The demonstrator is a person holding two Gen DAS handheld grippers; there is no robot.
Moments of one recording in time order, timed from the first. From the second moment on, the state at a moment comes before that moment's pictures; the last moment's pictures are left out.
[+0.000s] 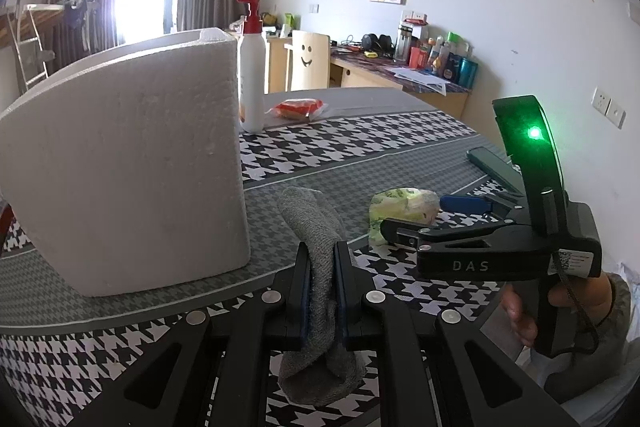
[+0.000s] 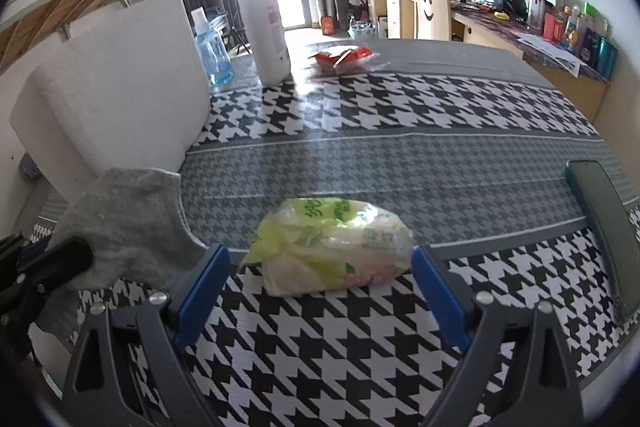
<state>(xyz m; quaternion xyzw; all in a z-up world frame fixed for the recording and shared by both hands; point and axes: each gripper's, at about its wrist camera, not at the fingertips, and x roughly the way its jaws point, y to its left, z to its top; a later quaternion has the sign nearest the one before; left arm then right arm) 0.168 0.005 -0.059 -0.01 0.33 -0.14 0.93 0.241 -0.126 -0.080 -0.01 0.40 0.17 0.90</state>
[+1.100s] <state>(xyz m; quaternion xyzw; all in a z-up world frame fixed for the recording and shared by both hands) 0.157 0.010 -0.057 -0.01 0.33 -0.14 0.94 0.247 -0.127 -0.082 0.00 0.40 0.18 0.90</state>
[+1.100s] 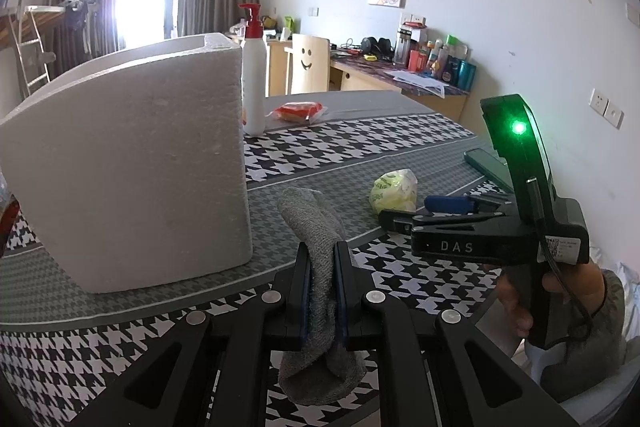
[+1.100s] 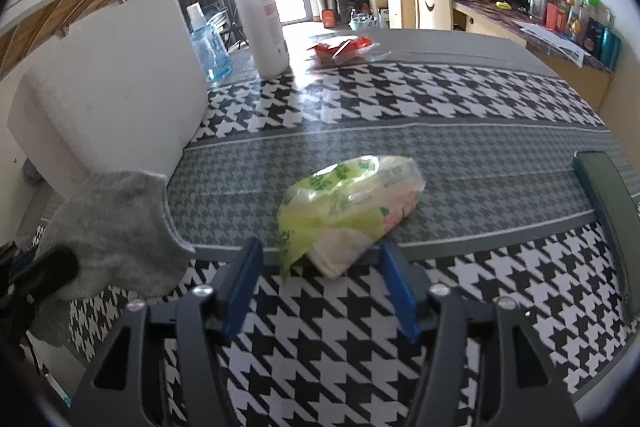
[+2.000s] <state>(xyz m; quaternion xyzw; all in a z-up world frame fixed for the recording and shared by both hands) 0.160 0.010 -0.056 -0.01 0.32 -0.14 0.94 0.267 -0.123 -0.084 0.02 0.41 0.17 0.89</state>
